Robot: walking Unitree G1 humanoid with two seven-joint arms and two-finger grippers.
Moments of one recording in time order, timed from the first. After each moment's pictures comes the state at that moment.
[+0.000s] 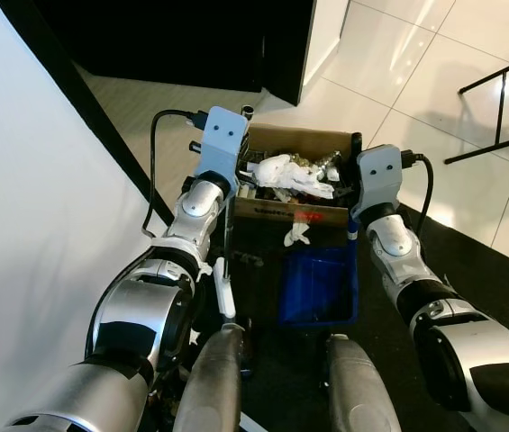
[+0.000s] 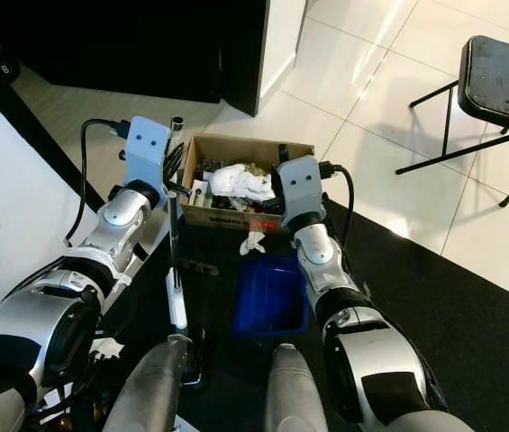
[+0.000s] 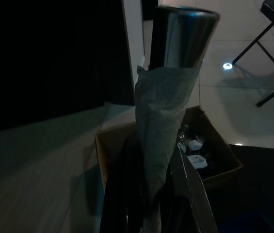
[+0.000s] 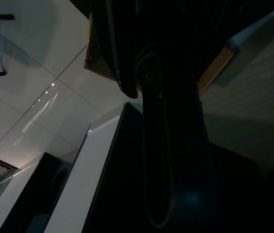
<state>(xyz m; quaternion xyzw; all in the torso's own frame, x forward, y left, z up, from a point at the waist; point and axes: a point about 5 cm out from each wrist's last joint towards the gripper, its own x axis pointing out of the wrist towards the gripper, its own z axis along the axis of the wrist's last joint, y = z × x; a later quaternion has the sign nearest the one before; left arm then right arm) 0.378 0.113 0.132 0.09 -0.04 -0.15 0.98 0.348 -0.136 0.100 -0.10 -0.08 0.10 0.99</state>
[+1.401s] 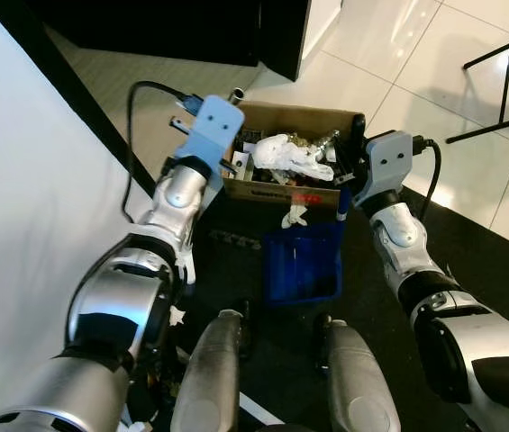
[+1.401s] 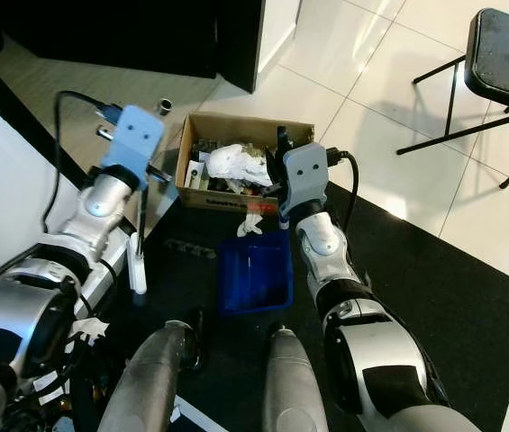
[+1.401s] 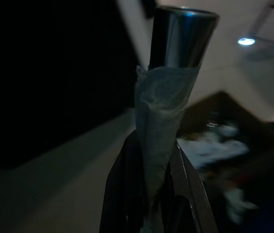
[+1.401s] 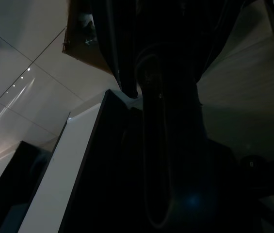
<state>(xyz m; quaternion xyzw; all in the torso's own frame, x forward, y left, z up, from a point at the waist) 0.379 0.106 0.142 0.23 -0.09 -0.17 0.95 0.353 -0.134 0.120 -0.08 -0.14 0.14 0.98</state>
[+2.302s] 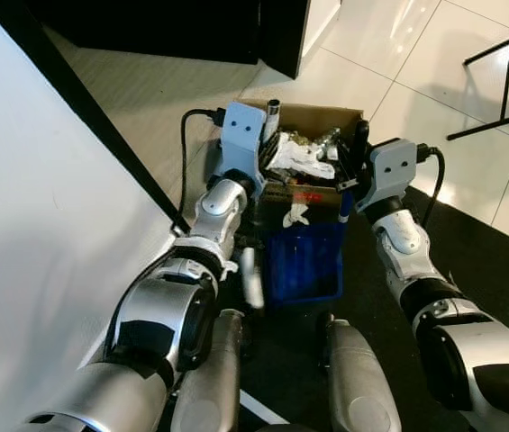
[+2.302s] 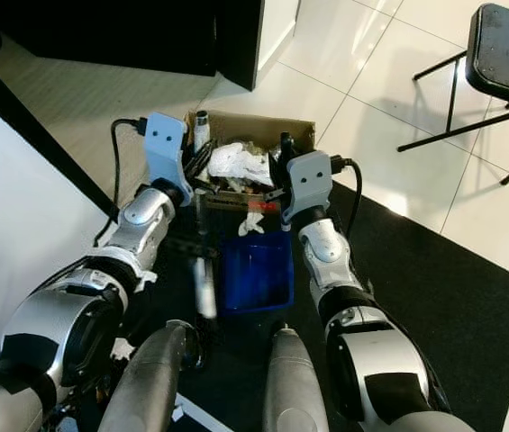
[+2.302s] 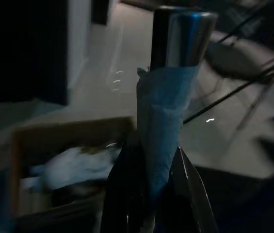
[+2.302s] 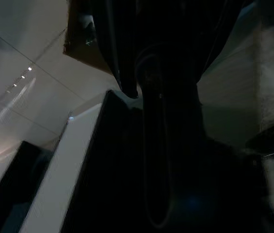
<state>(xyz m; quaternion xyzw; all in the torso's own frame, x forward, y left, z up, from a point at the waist) 0.372 0.059 0.143 -0.07 -0.07 -0.26 0.96 0.347 -0.139 0.116 -0.08 -0.15 0.14 0.98</state>
